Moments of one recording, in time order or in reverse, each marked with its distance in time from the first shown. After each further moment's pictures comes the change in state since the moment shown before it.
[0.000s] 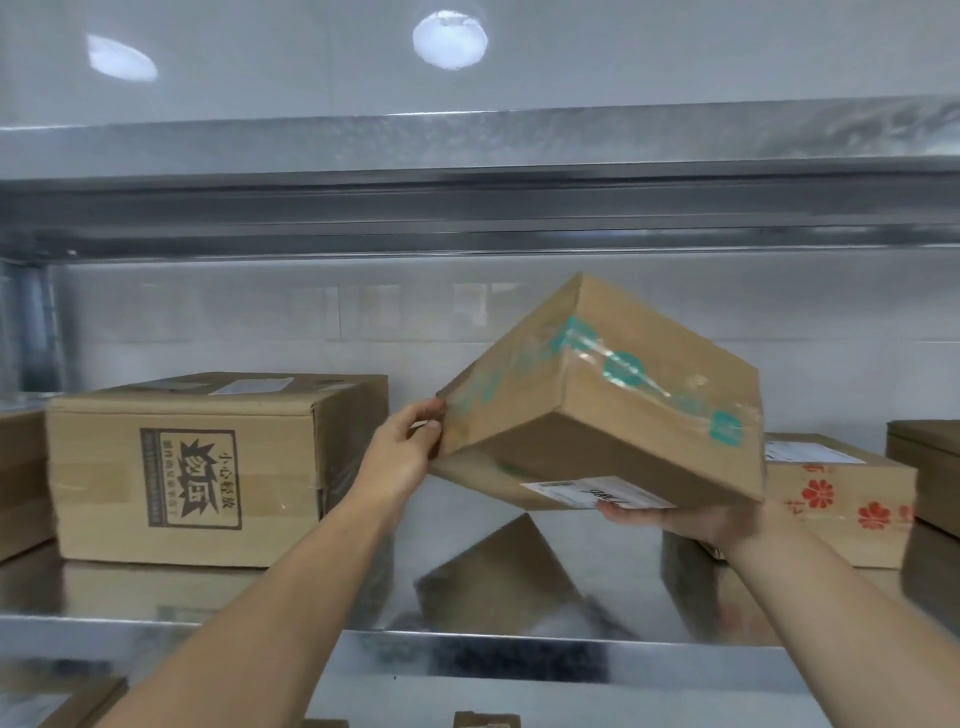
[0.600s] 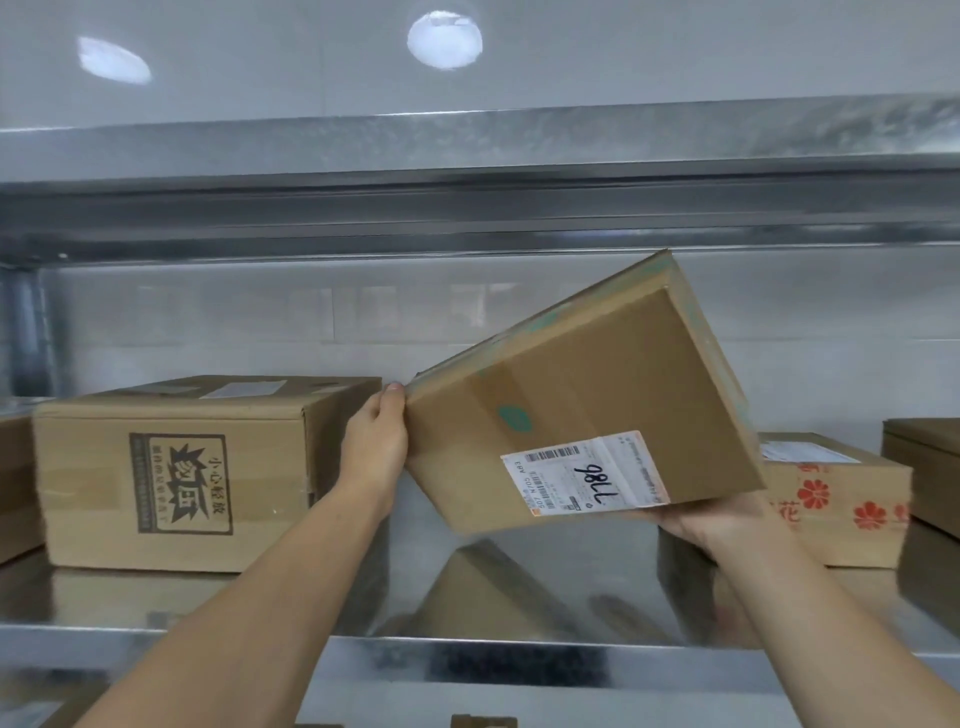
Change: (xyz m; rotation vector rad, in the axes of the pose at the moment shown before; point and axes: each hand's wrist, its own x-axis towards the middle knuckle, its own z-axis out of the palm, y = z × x) left_hand 0.016 0.007 -0.001 -0.093 0.250 -0.120; right_hand 0.019 -0.010 -0.019 0.403 -0.029 -0.049
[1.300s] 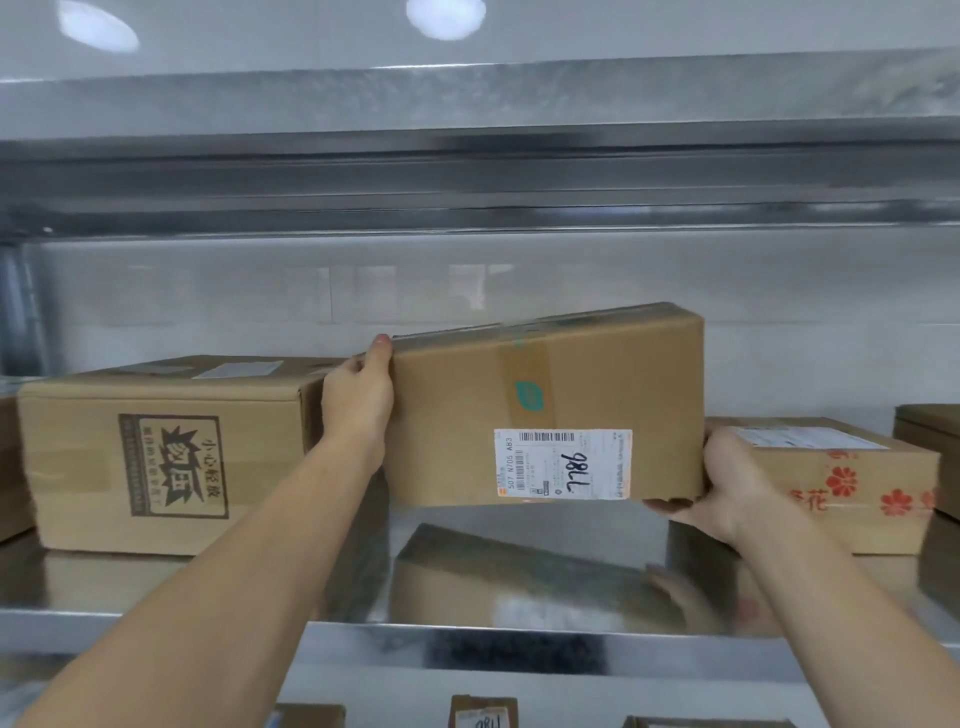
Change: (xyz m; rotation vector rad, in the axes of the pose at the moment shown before) left_hand 0.018 0.021 -0.002 -0.083 0.082 0.022; right_hand 0.022 -0.001 -0.007 -0.632 0.429 -0.161
